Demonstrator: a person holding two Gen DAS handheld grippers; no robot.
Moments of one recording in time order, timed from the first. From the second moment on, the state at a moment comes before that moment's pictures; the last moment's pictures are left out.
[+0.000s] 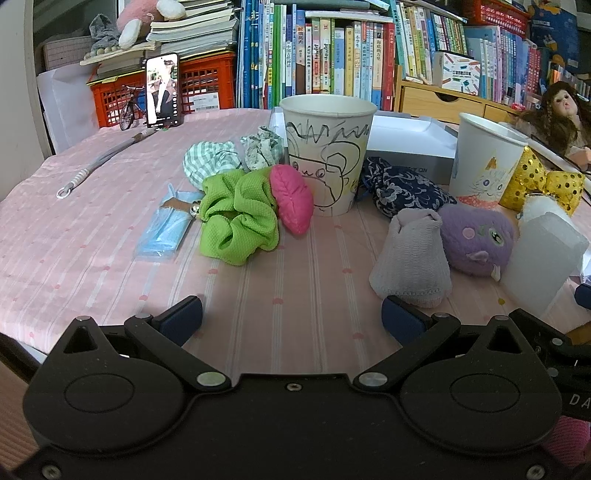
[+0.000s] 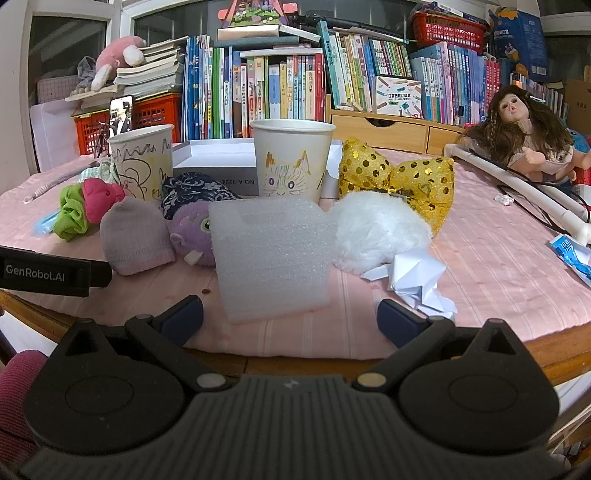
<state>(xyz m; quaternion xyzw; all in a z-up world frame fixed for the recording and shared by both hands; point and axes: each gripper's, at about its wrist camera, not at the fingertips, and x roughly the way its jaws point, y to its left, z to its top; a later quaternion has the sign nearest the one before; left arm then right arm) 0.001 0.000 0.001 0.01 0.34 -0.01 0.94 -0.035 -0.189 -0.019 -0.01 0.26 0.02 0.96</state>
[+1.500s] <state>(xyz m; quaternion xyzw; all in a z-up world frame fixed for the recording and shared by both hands) -0.003 -0.015 0.014 -0.01 0.29 -0.11 0.95 -0.028 -0.187 -0.005 -0.02 0.19 0.08 0.98</state>
